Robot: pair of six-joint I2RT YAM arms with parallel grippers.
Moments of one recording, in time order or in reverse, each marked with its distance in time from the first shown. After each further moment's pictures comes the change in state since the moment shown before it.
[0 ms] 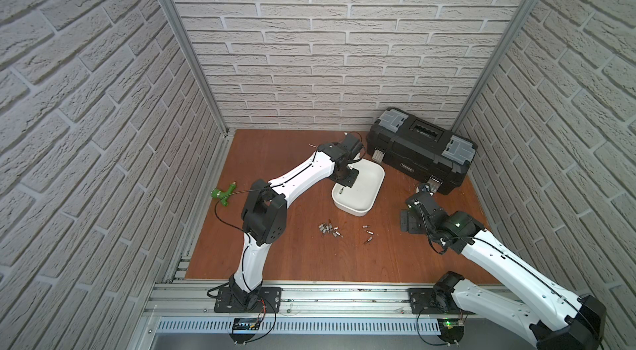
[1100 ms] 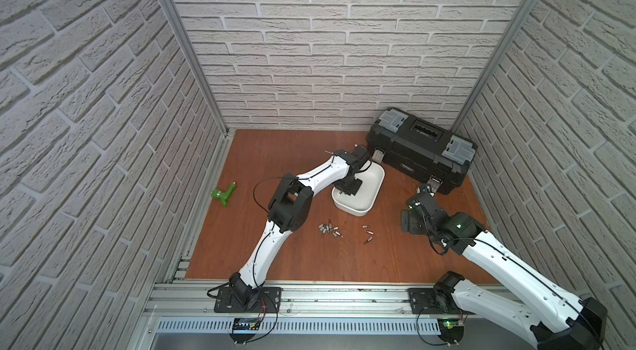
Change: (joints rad) left arm -0.010 0.301 0.170 -0.062 -0.014 0.011; right arm -0.001 -0.011 -0.008 0.000 0.016 -0.004
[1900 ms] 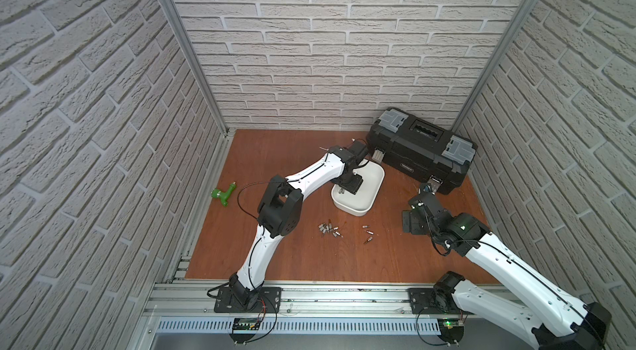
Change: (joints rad) left arm -0.003 -0.196 -0.110 0.033 -0.003 0.006; right arm 0.000 -0.032 0.025 -0.018 -0.010 -0.075
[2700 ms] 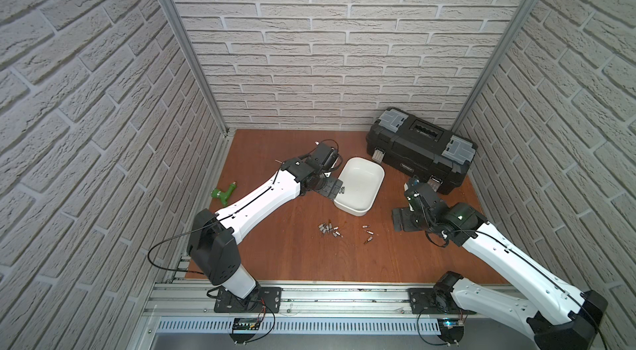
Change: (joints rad) left arm 0.066 -0.652 -0.589 0.185 -0.137 0.020; right arm 0.044 0.116 0.125 -0.038 -0.220 -0.003
